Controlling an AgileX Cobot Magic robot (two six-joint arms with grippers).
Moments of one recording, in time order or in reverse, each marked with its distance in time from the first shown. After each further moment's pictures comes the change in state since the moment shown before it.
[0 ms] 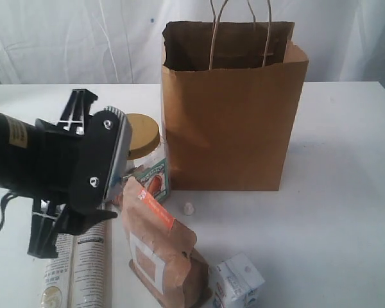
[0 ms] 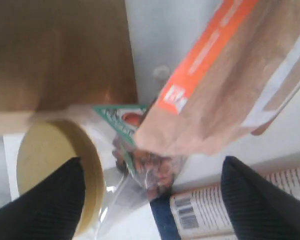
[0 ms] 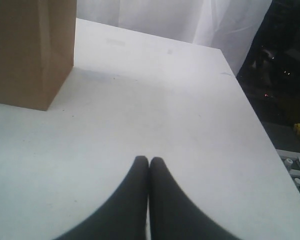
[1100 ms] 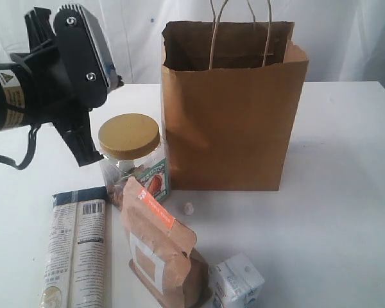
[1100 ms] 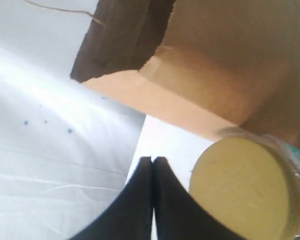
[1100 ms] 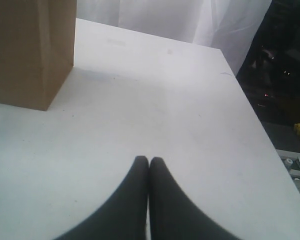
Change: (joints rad) left arm 0.078 0.018 0.013 1.782 -0.449 -2.000; right arm 0.000 0.000 0.000 0.000 0.000 0.000
